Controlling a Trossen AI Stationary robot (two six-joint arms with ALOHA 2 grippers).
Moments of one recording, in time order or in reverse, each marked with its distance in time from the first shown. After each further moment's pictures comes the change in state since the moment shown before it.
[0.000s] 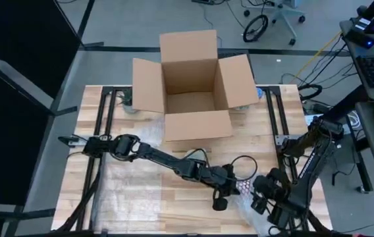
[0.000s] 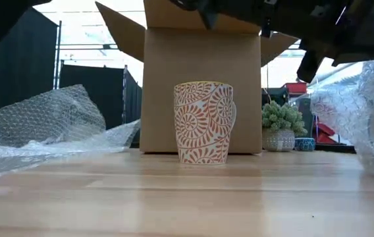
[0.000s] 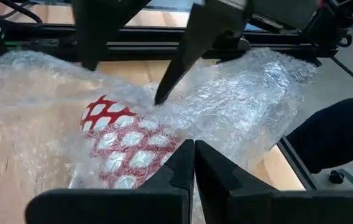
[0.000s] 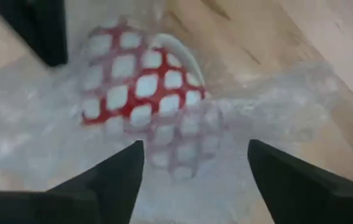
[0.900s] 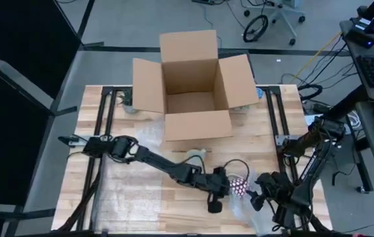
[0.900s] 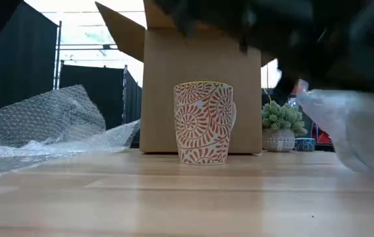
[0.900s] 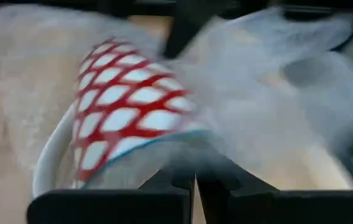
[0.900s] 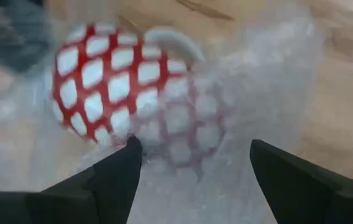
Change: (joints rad) left arm -0.015 0.022 -0.138 0.138 -0.132 -0.040; right arm 0.069 -0.003 -0.208 0.281 0.178 0.308
